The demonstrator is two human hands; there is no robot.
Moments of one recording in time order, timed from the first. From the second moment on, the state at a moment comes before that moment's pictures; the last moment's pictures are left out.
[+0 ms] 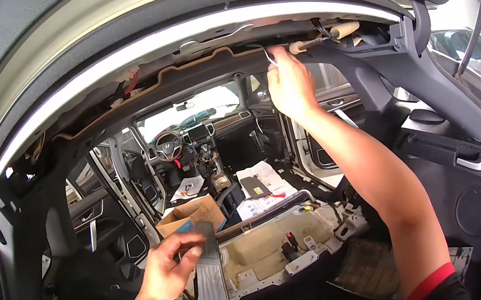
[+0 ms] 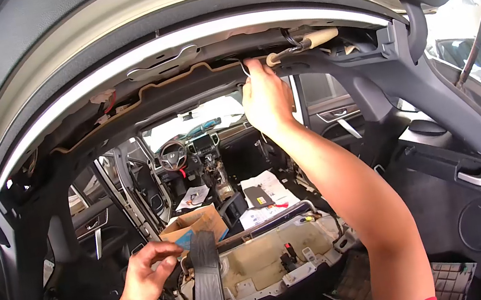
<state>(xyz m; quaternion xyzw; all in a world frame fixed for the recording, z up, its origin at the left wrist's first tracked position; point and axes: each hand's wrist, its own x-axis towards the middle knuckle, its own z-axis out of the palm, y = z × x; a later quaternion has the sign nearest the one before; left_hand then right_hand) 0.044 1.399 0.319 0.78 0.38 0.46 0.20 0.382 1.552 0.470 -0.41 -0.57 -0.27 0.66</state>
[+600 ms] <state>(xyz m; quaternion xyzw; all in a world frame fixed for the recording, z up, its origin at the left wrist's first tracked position) -0.055 1.340 0.245 0.67 0.45 0.53 0.25 0.371 1.545 0.491 -0.45 -0.55 -0.42 0.56</state>
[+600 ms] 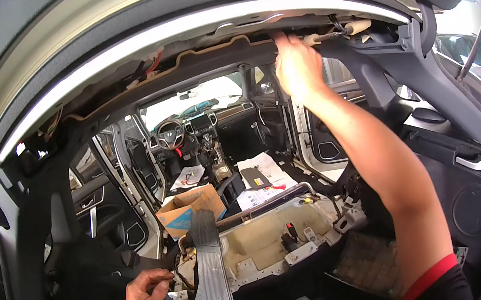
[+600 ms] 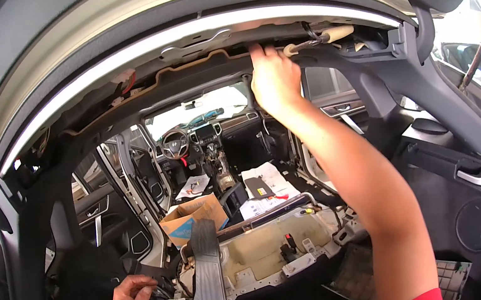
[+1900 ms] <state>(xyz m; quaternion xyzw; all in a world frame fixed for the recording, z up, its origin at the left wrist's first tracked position) 0.003 1.285 0.043 0.28 0.37 0.64 0.61 0.297 1.367 0.226 -0.37 -0.91 0.00 0.17</state>
